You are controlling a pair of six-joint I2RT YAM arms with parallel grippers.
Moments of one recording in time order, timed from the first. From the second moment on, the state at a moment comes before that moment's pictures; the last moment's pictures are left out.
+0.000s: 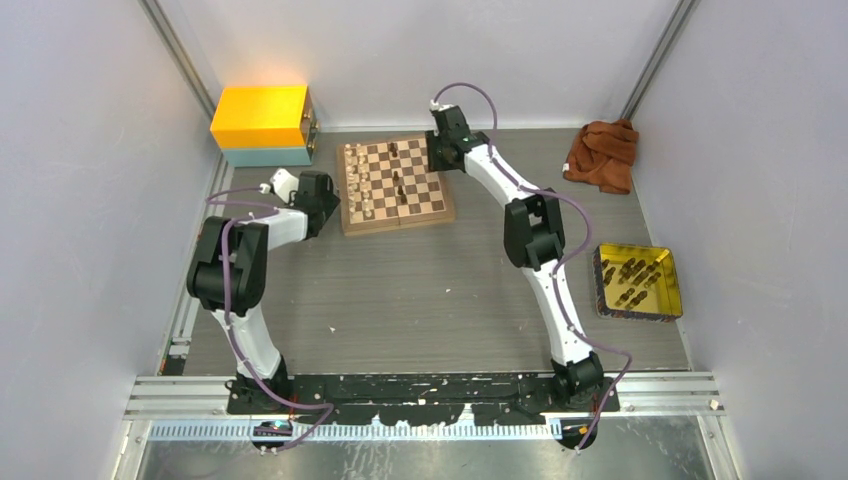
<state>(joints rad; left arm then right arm) -0.19 1.86 1.03 0.06 -0.43 -1.00 0.42 2.53 2.31 -0.53 0.04 0.21</state>
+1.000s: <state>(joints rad) -0.17 1.88 0.98 0.25 -0.35 -1.07 0.52 2.48 2.15 -0.42 0.13 0.16</state>
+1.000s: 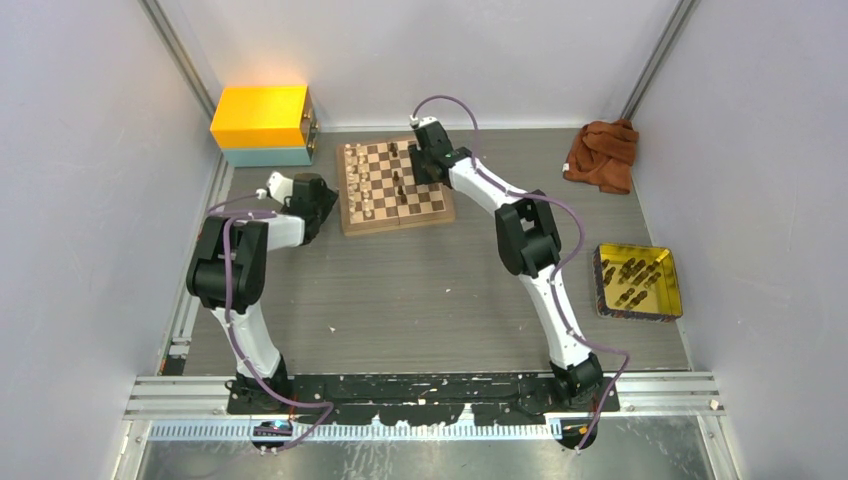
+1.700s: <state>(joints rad) -0.17 1.87 0.99 0.21 -0.34 -1.10 0.51 2.40 2.00 -0.35 0.16 0.17</state>
